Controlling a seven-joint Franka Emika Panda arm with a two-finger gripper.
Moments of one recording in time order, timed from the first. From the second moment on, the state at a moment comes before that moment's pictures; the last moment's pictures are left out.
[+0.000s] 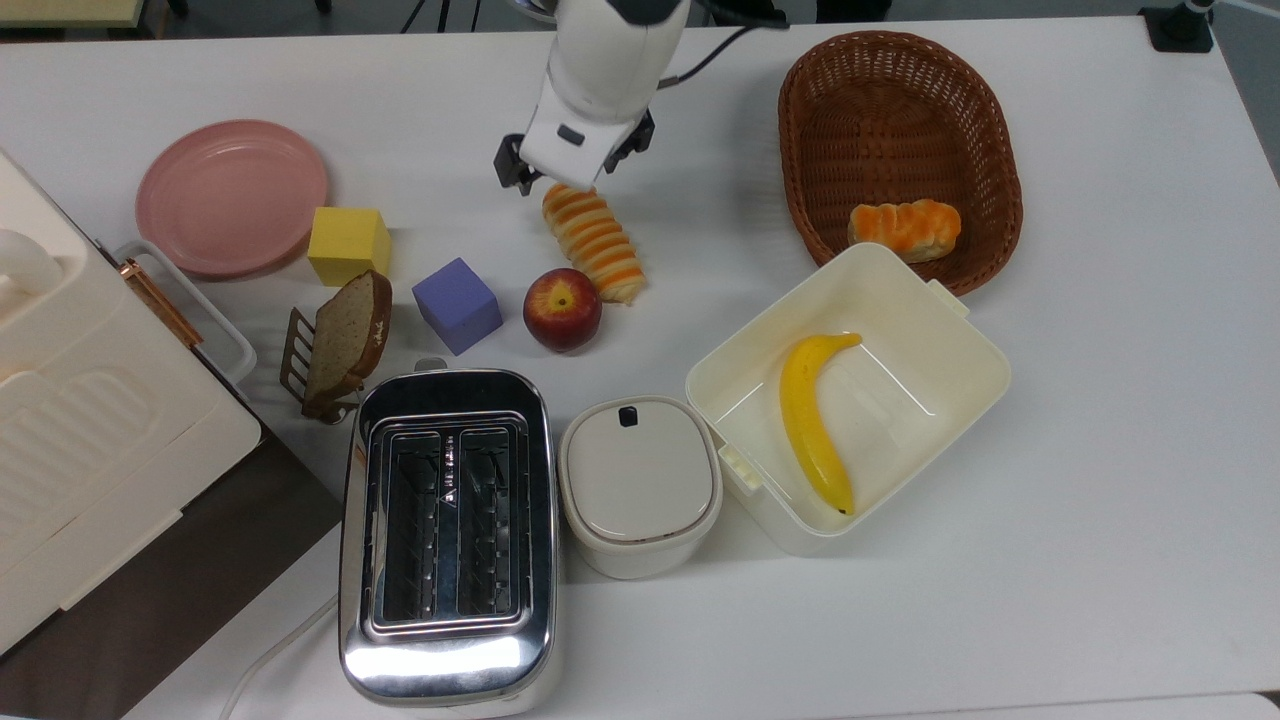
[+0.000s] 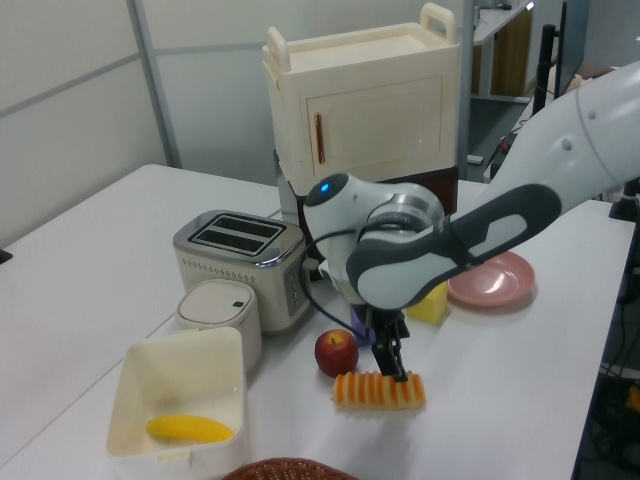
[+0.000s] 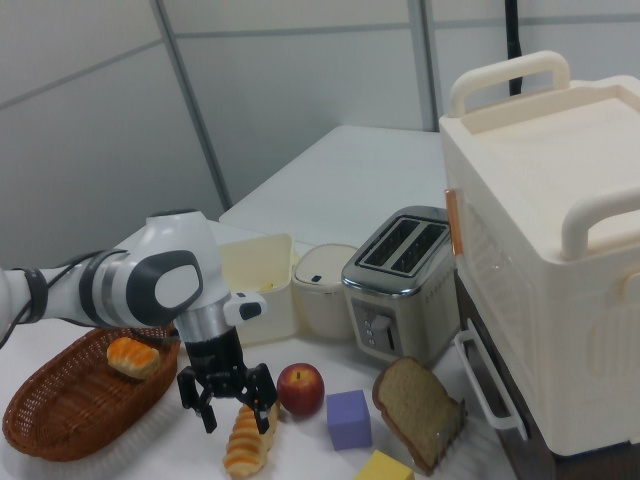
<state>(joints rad) 0.18 0.12 -0.05 -2.05 -0.20 1.92 -0.17</state>
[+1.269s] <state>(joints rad) 0.18 0.19 -0.05 -2.07 -0.24 2.14 -0.08</state>
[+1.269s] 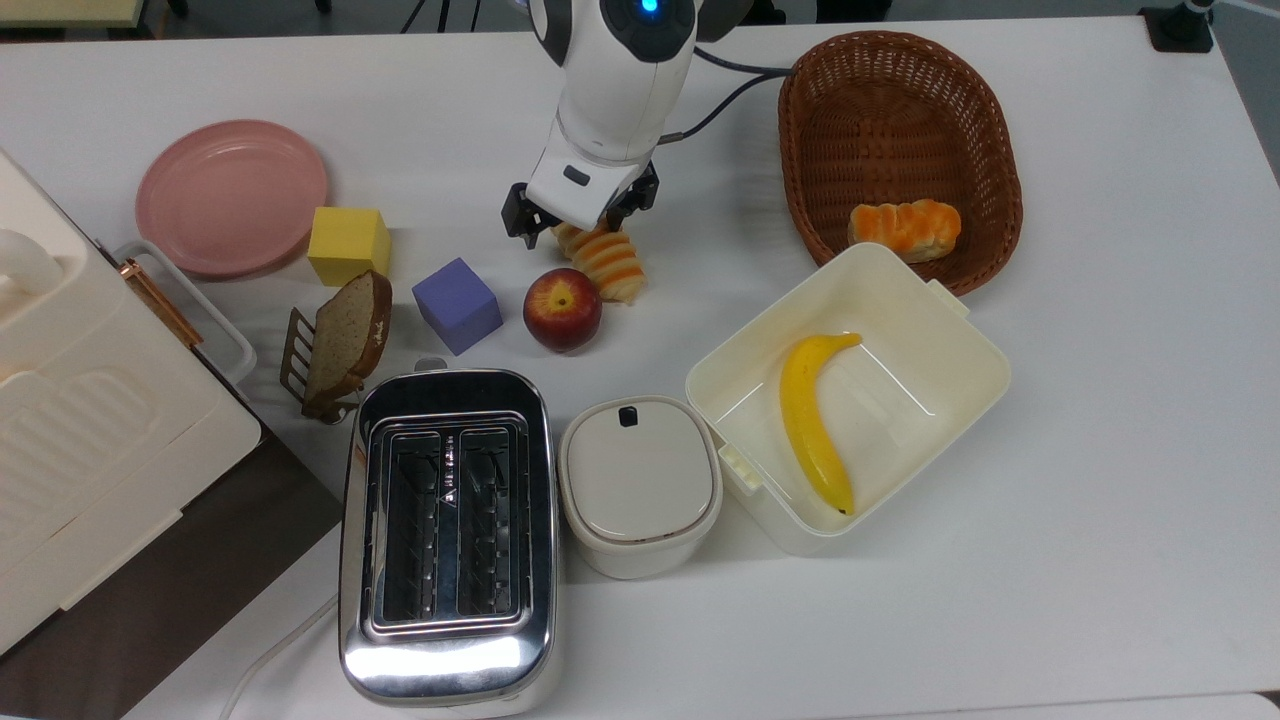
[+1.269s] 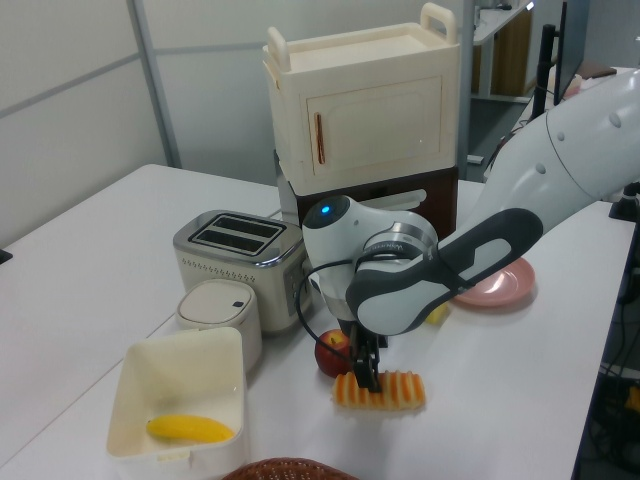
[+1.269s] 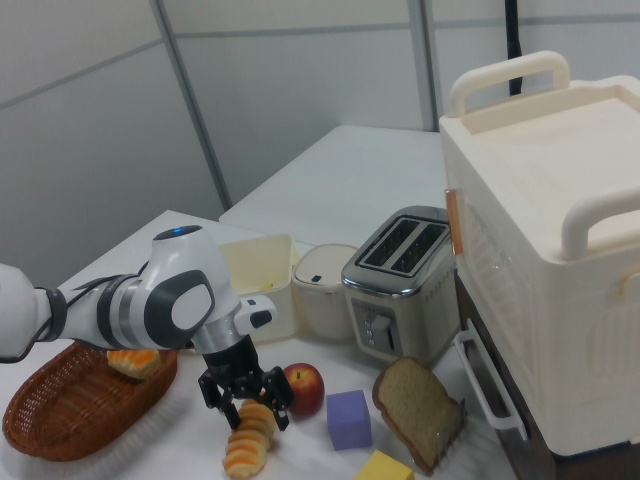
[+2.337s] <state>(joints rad) 0.18 0.18 -0.04 -2.09 -0.24 2.14 -0.08</state>
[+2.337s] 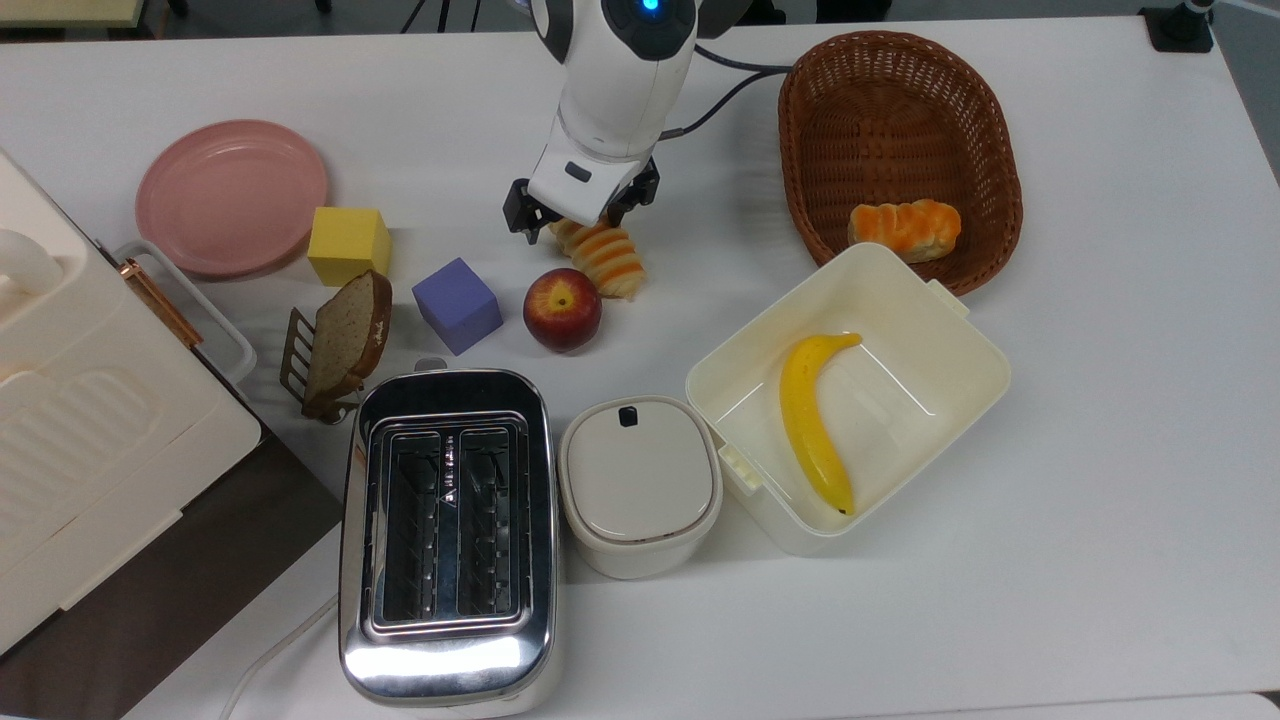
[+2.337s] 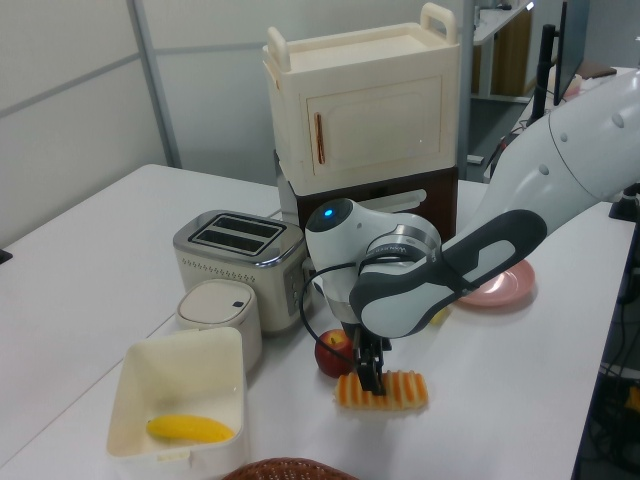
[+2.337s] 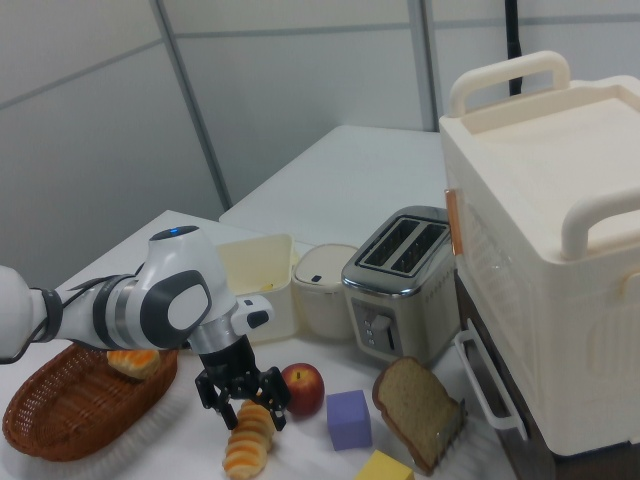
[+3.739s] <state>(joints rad) 0.18 0.20 -0.01 -2.11 -0.24 2.13 -0.05</state>
